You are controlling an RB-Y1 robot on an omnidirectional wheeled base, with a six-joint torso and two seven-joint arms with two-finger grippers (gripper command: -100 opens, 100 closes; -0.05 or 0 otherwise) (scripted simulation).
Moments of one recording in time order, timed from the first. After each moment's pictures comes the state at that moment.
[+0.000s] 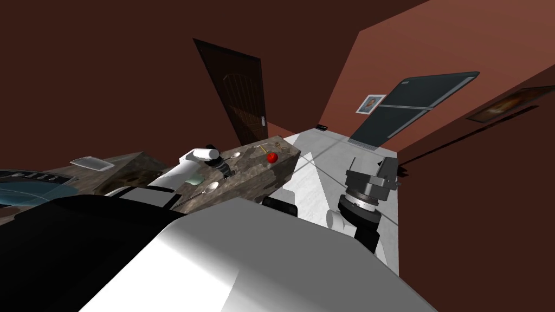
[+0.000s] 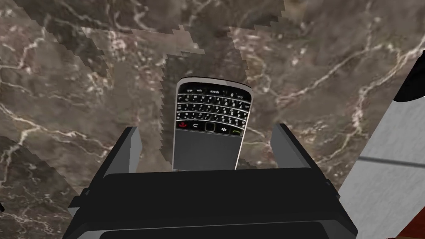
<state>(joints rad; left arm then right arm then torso) 0.05 1.00 0.17 -1.45 1.00 1.50 0.78 0.55 0.01 0.01 -2.33 0.11 -0.58 -0.12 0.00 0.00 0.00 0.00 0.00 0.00</state>
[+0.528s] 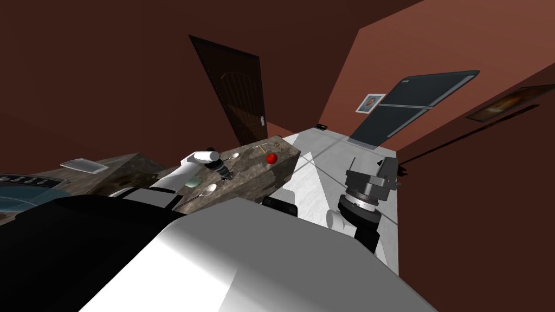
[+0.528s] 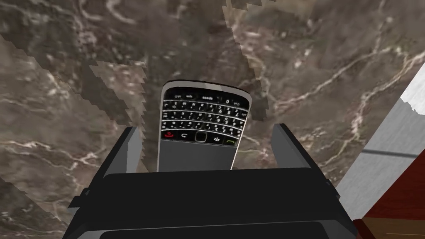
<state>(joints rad) 0.05 0.98 0.16 -1.39 1.01 1.54 0.79 0.55 0.01 0.01 -2.33 0.11 -0.58 -0.12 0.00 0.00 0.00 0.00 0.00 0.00</state>
